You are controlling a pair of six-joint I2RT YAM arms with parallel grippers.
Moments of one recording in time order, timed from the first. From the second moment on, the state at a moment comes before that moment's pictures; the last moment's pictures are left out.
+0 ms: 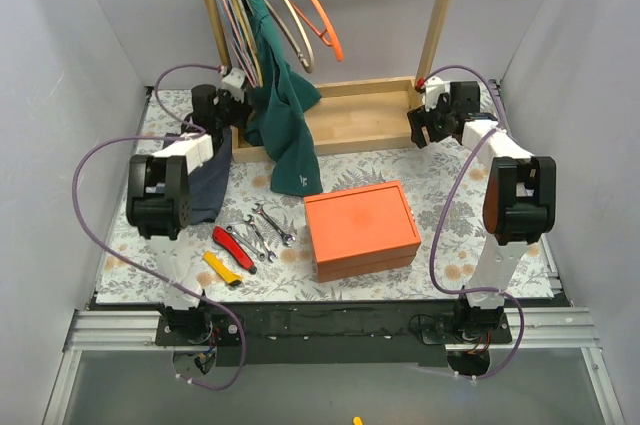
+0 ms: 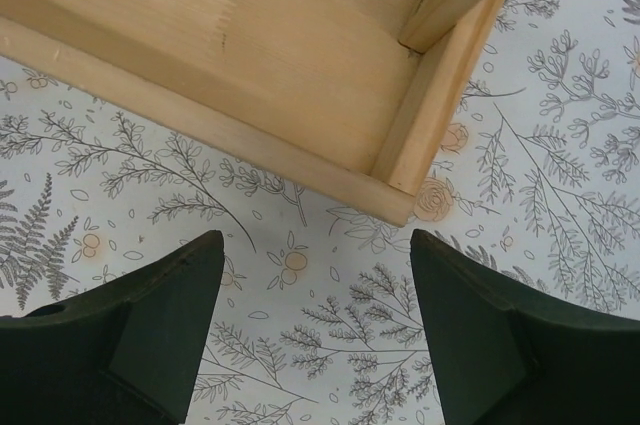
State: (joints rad) left arm -0.07 2.04 1.40 0.35 0.41 0.19; right arm 0.06 1.90 1.41 -0.27 -0.31 -0.40
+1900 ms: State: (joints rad) left arm -0.04 1.52 1.07 -0.03 0.33 -0.38; right arm 0.12 1.78 1.44 -0.35 -0.32 -0.28
